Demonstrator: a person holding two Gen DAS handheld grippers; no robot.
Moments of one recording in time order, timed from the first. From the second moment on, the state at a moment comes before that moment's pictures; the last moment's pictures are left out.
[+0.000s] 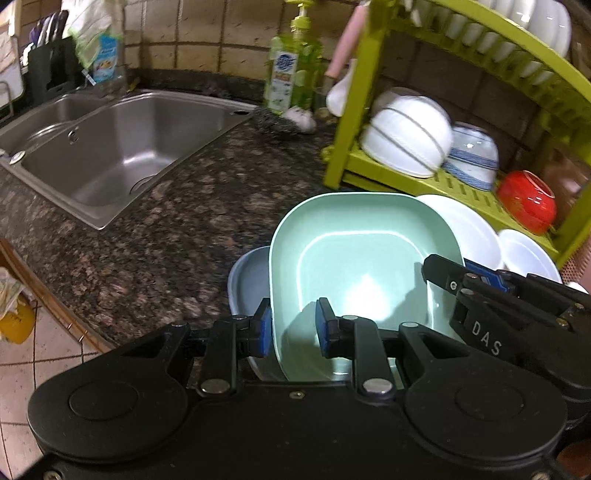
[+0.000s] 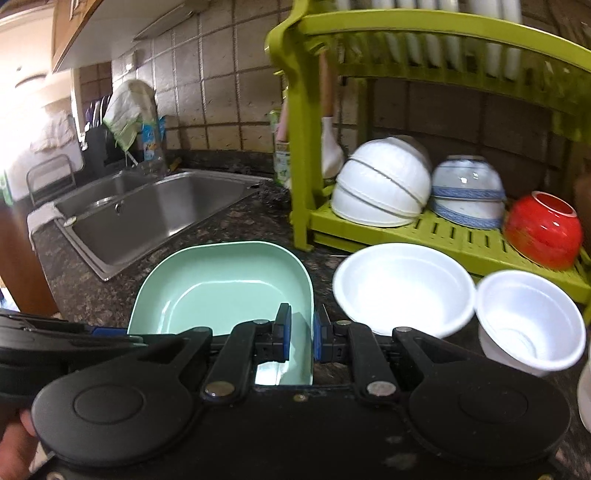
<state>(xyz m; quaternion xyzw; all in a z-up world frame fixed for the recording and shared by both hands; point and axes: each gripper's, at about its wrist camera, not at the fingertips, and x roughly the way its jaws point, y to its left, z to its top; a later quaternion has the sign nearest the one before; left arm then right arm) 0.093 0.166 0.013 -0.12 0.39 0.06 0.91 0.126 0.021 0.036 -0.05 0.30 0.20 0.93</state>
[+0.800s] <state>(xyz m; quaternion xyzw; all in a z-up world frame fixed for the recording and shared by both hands) 0.095 0.182 0.001 -0.13 0.41 0.06 0.90 0.162 0.046 -0.002 -0.06 0.32 0.21 0.92</state>
